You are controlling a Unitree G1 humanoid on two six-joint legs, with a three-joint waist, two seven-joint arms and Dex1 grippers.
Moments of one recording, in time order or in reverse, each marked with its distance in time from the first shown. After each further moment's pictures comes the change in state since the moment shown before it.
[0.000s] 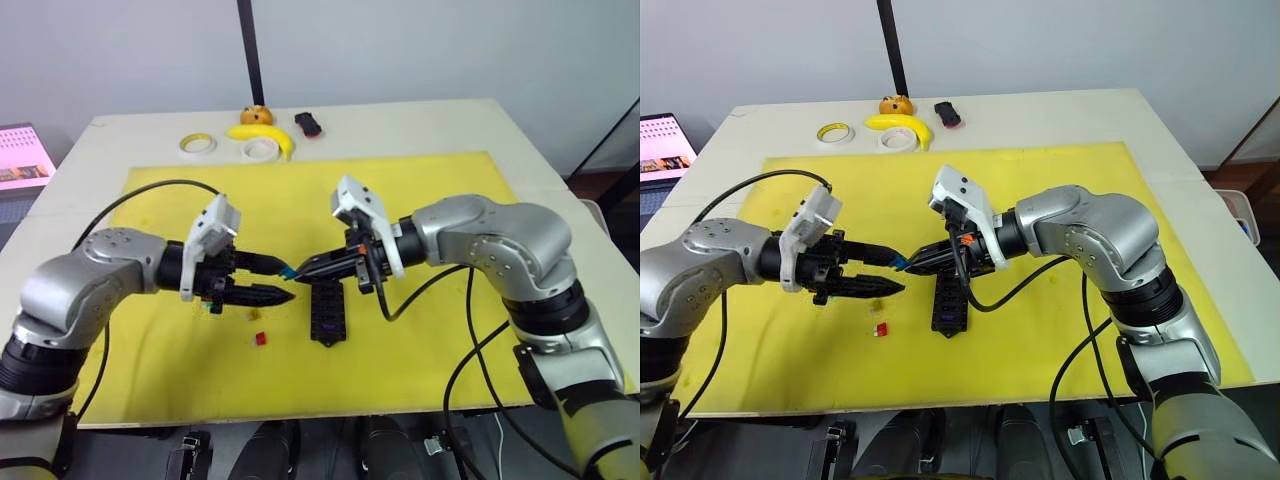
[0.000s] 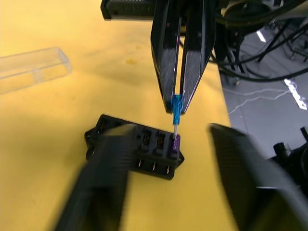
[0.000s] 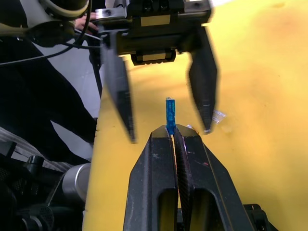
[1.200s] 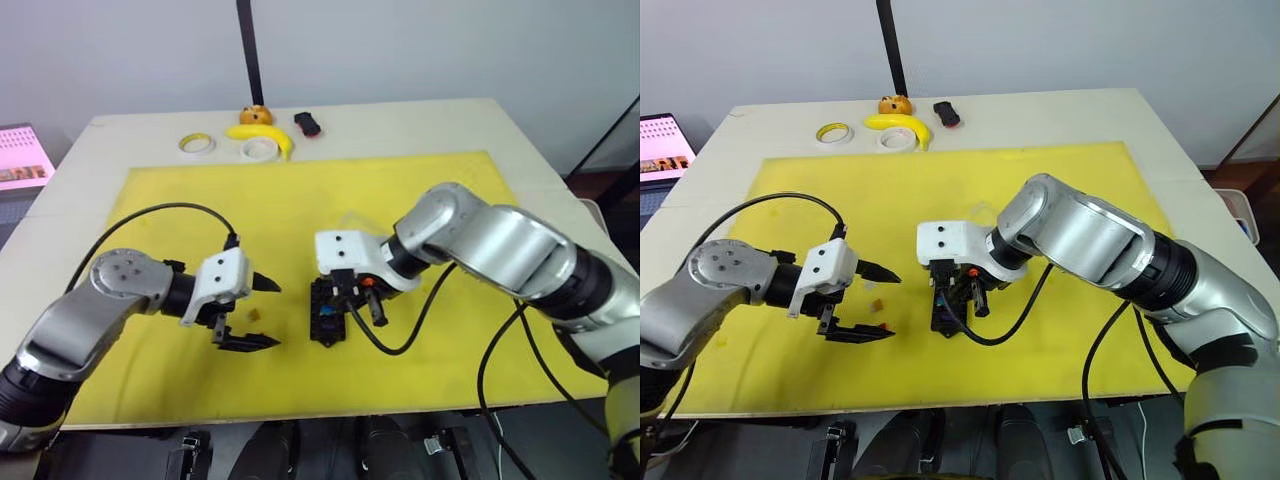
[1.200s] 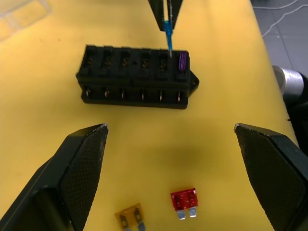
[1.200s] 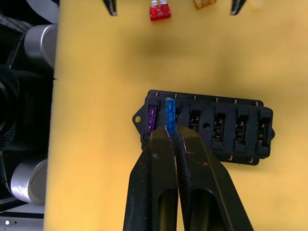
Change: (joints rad) left arm 0.152 0.049 -0.123 -0.098 0.311 -0.280 -0.022; right arm -0.256 -0.186 0.467 -0.094 -0.311 0.053 0.211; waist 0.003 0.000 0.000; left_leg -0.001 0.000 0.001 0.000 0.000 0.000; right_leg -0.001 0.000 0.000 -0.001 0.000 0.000
